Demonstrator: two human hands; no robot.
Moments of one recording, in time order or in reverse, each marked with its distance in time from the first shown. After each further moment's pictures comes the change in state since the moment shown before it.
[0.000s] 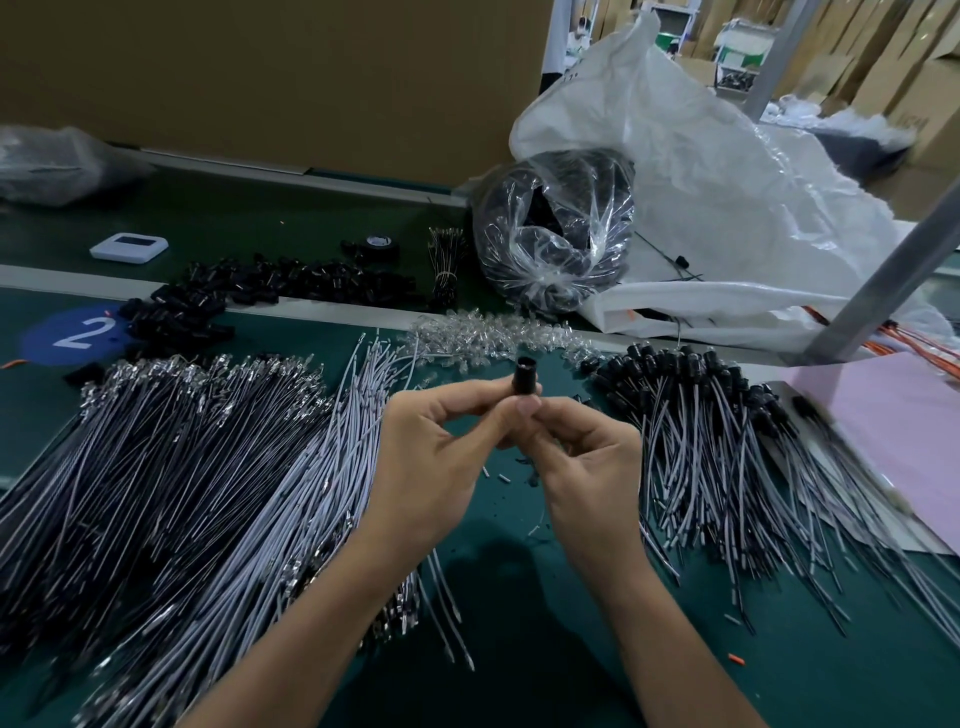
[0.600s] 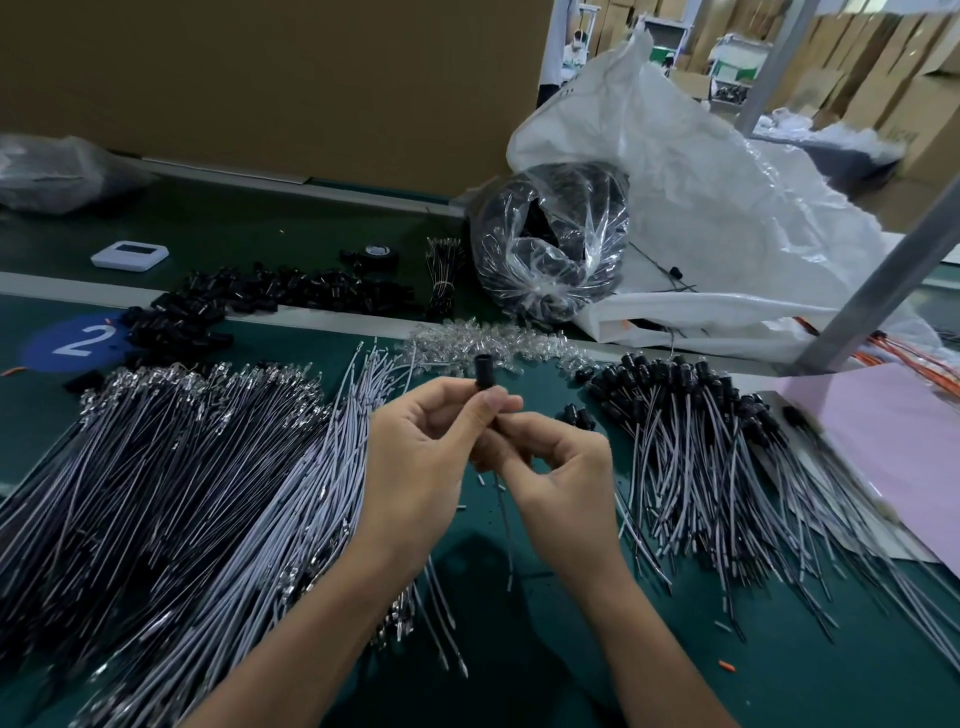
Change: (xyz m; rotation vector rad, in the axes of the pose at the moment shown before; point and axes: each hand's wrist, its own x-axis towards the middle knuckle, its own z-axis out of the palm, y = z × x) left_hand -0.001 0.003 0.002 -0.113 0.160 -0.178; right_hand -0.003 -0.005 0.007 -0.222 -0.074 0.024
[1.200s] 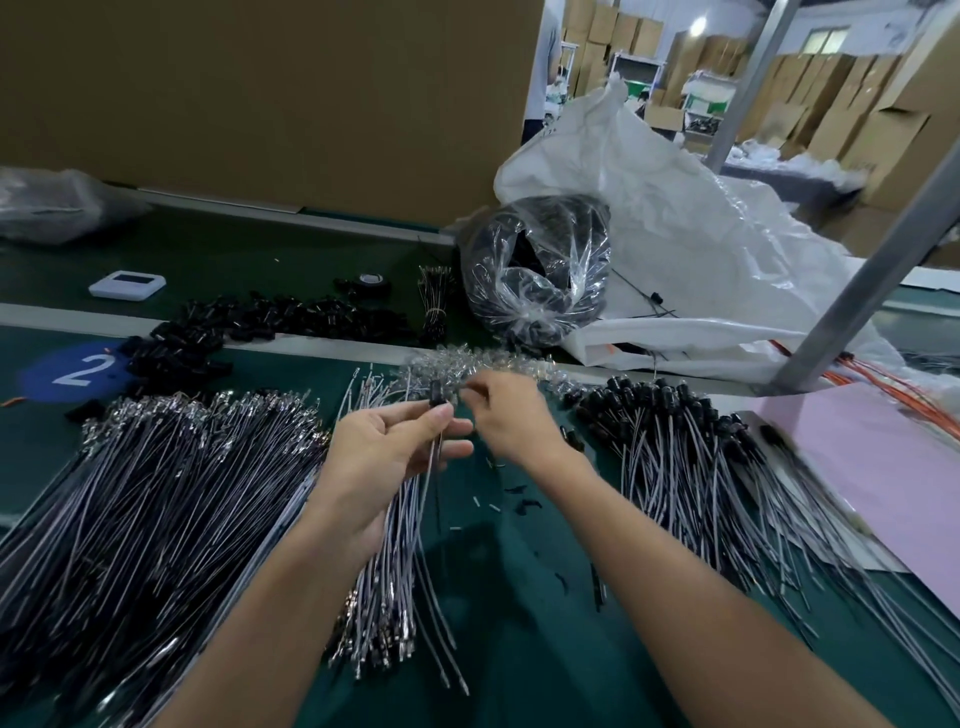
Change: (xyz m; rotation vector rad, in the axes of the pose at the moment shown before) left_hand 0.023 0.014 -0.029 0.010 0.004 -0.347; right_hand 0.098 0.033 0.015 -0.844 -0.312 0.209
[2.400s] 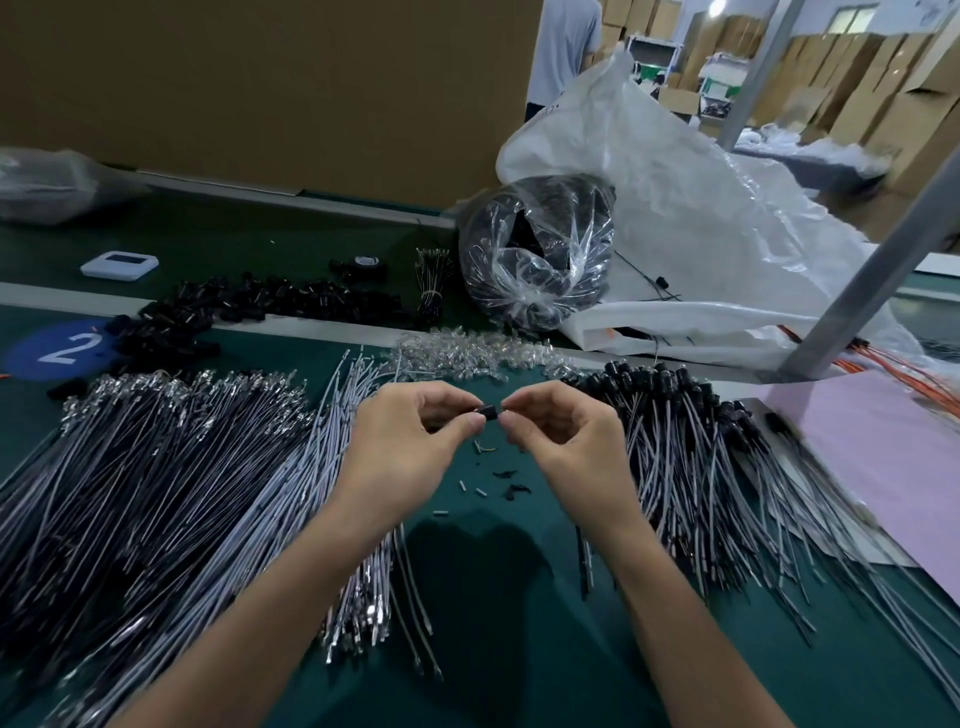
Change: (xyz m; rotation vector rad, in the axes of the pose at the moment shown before) left_hand 0.006 -0.016 0.021 0.630 0.028 0.305; right_hand -0.078 0.032 -0.022 0.710 0.282 -0.120
